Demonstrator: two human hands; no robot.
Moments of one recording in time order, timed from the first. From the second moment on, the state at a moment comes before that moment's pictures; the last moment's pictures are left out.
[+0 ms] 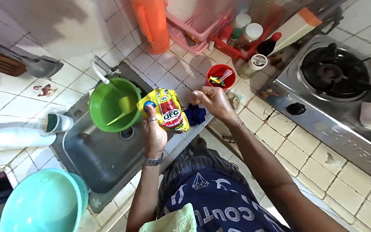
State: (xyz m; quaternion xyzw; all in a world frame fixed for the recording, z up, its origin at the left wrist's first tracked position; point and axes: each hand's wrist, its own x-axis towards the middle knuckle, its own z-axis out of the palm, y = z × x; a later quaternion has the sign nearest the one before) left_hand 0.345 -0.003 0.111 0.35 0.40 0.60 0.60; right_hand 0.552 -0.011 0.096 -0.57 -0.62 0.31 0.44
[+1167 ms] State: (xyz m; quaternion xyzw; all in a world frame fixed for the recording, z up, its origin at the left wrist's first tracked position) left_hand 0.370 0.046 -0.038 0.71 0.49 0.22 0.45; right_hand 0.611 -0.022 0.123 -0.56 -0.74 0.22 0.31
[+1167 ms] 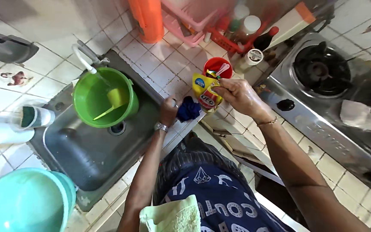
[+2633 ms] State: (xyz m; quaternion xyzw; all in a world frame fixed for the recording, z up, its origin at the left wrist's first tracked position) left_hand 0.339 0.016 0.031 0.38 0.38 0.45 0.72; right_hand 0.513 0.006 0.137 -0.51 -0.64 0.36 0.44
